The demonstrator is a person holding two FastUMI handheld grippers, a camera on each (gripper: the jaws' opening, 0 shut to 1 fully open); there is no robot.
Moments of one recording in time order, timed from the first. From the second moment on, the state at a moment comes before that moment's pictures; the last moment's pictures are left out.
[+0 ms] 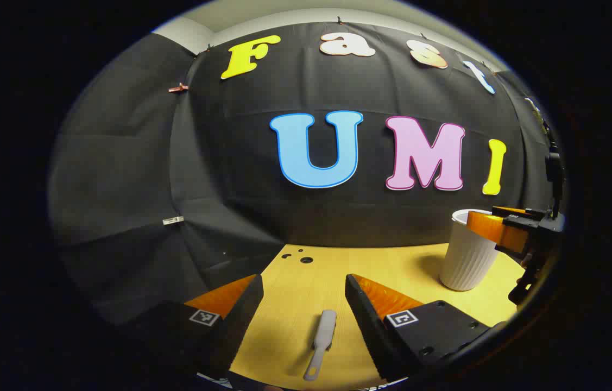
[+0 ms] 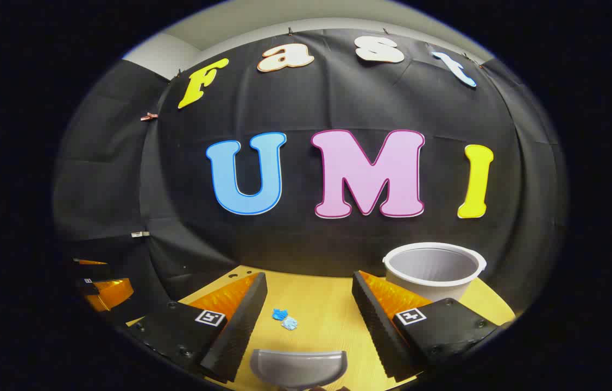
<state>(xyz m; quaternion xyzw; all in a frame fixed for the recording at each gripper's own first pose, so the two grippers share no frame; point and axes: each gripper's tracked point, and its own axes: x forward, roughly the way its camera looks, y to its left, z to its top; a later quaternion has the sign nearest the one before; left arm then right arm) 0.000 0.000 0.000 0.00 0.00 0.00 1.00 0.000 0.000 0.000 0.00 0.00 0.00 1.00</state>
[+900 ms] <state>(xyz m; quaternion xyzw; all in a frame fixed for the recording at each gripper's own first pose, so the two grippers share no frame) 0.027 -0.013 -0.057 -0.02 0.09 -0.10 0.99 -0.038 -0.001 -0.035 -0.02 0.05 -0.04 1.00</state>
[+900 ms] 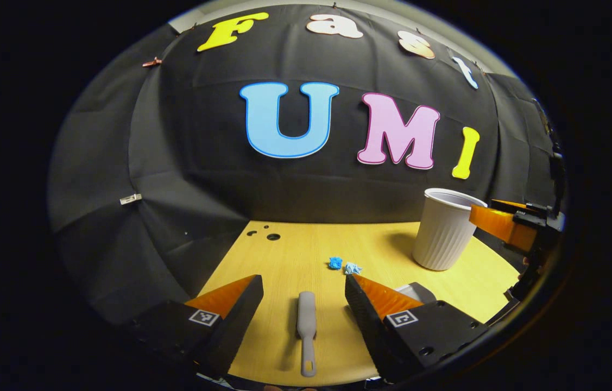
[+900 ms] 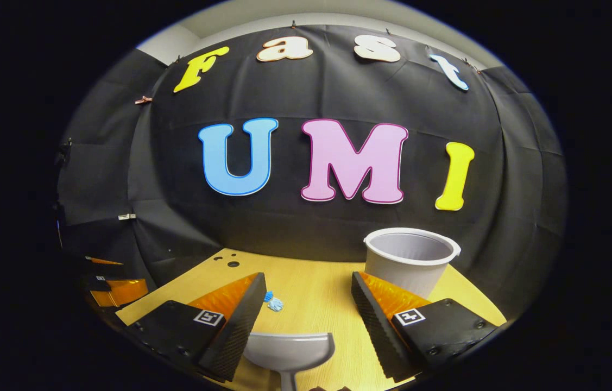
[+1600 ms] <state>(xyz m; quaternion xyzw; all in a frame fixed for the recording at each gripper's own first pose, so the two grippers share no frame) 0.061 -0.020 -0.169 -0.02 0.27 -0.11 0.96 -0.027 -0.014 -0.076 -0.01 0.11 -0.04 0.99</state>
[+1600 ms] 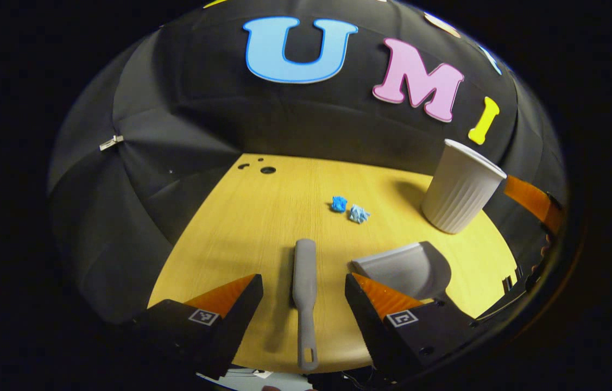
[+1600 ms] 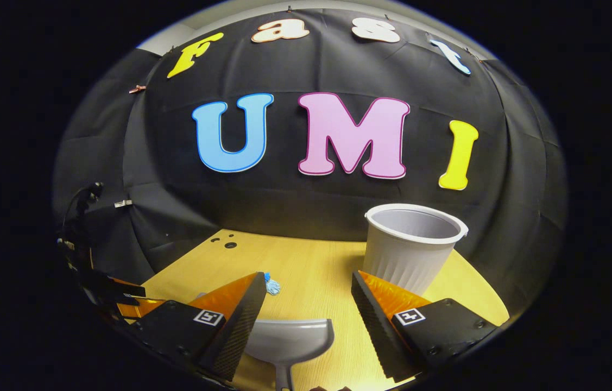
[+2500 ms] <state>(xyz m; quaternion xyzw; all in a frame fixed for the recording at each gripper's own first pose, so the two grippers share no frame) 0.071 -0.018 -0.296 0.05 0.50 -0.09 0.86 -0.029 -0.019 -0.169 0.05 0.26 0.00 0.96</state>
